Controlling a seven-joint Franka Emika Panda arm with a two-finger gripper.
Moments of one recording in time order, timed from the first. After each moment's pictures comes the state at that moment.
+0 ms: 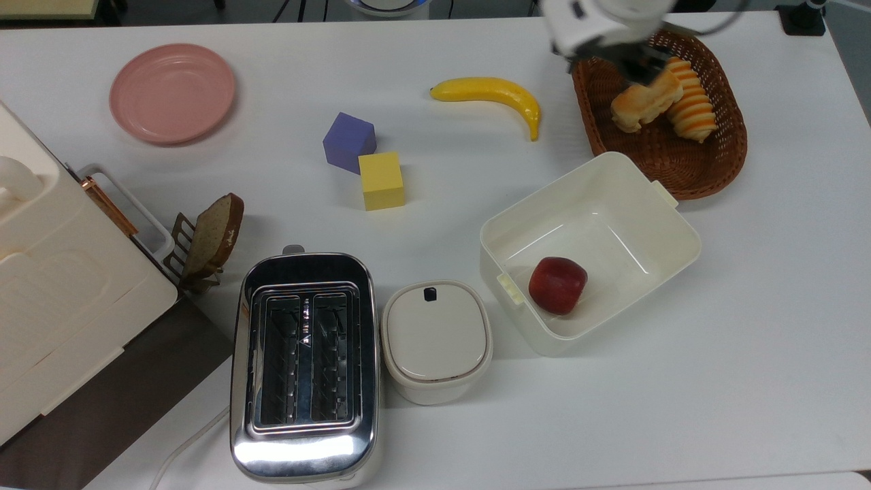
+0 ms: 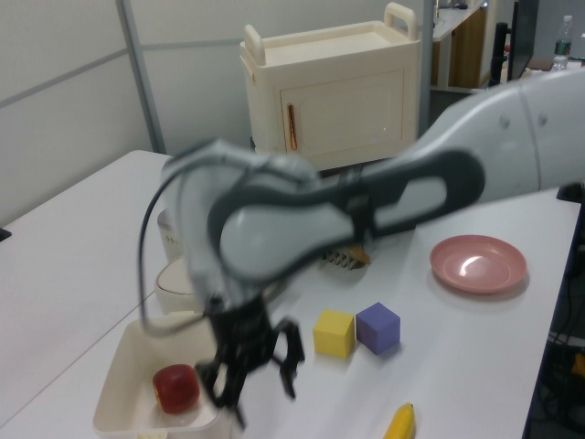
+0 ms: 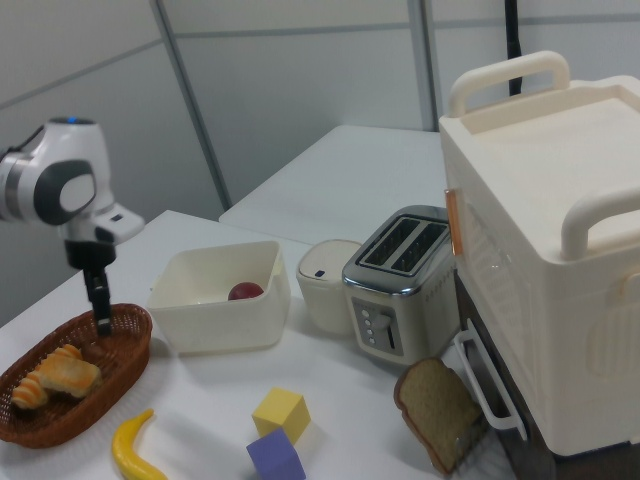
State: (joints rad) arm 0.62 0.29 -0.14 -1.56 0.23 1.67 0.87
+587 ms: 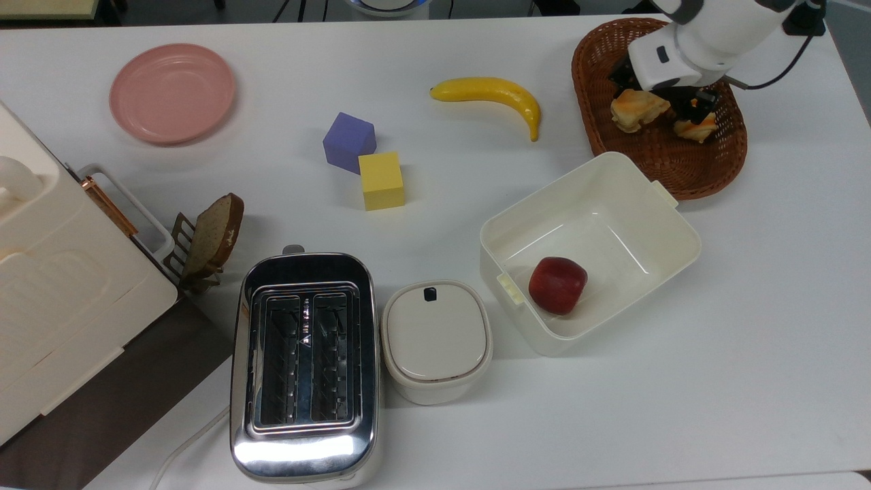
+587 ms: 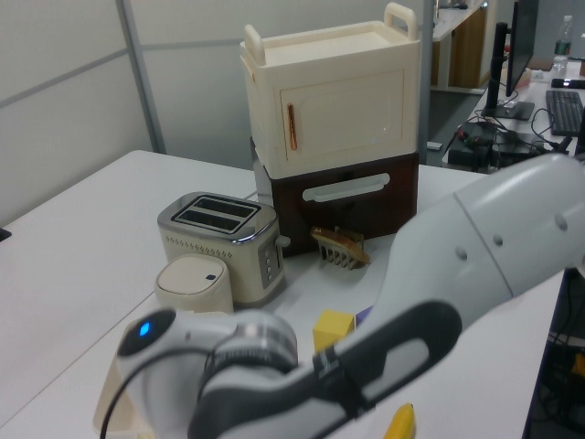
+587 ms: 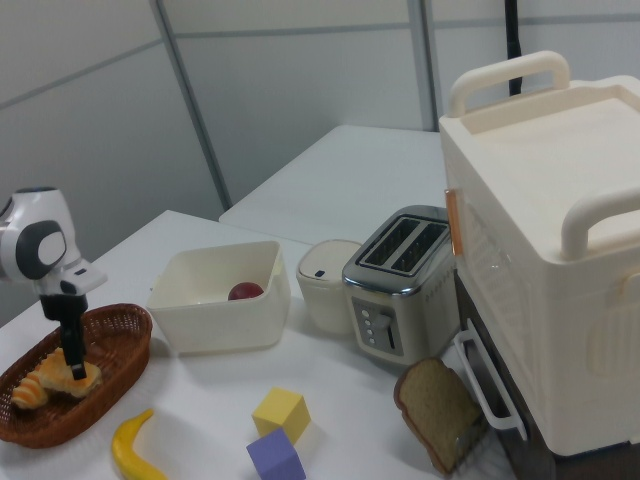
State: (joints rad) arm 0.82 0.48 -0.13 -1.58 0.18 1.83 1.11
